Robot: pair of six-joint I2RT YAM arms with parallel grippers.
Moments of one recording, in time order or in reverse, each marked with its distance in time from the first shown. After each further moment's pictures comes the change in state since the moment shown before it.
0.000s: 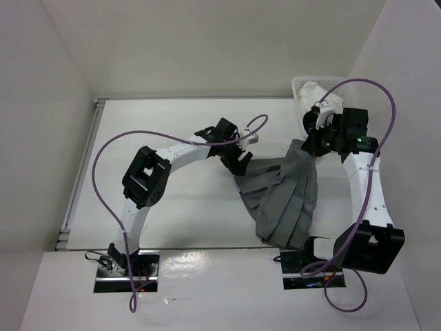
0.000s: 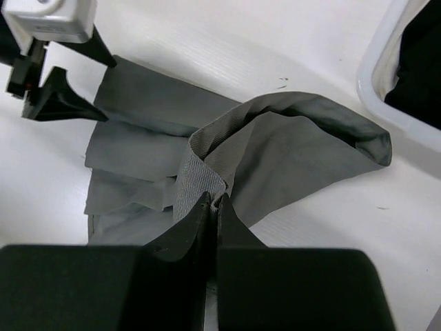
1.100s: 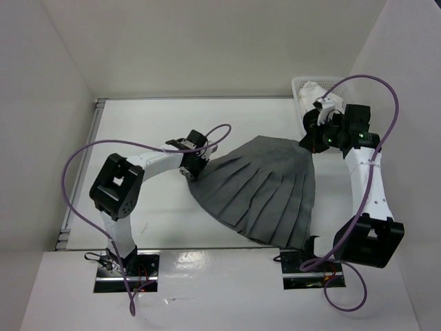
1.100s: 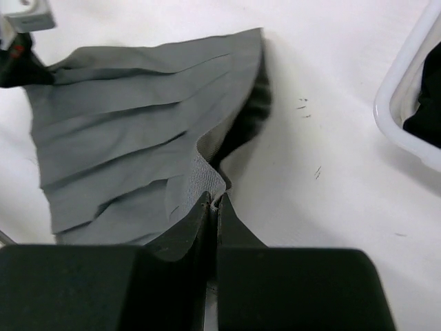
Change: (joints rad) left arm 0.097 -0.249 -0.398 -0.085 -0.408 -0.150; right arm -0.031 0.024 0.026 0.002 -0.115 0.007
